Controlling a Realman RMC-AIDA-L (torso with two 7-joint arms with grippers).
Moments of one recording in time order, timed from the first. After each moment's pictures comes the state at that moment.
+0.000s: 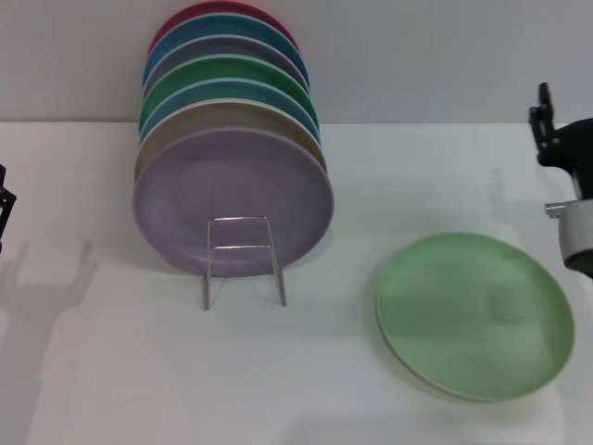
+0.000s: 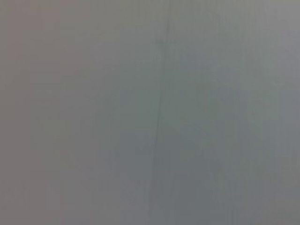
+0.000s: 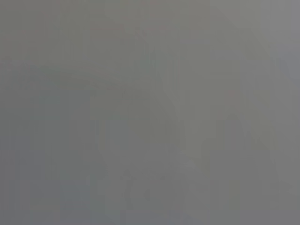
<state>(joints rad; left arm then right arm) -0.25 -2.08 -0.64 -0.26 2.07 1.58 -0.14 0.40 2.04 0.73 0.60 -1.85 -1.16 -0.64</state>
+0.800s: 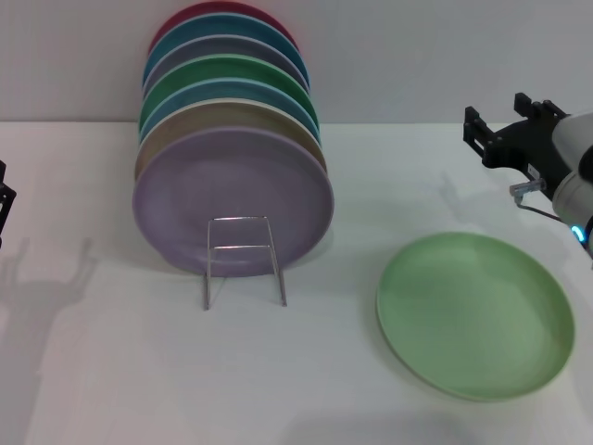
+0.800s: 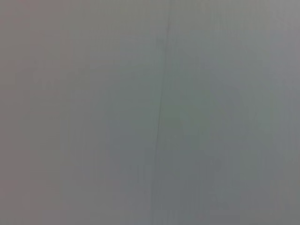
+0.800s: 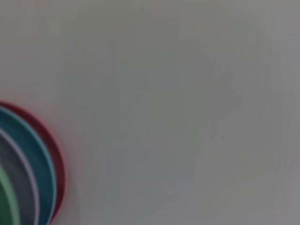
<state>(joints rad) -0.26 -2.08 -0.64 -0.26 2.07 1.57 -0.14 0.16 2.07 1.34 1.24 -2.29 -0.04 -0.65</state>
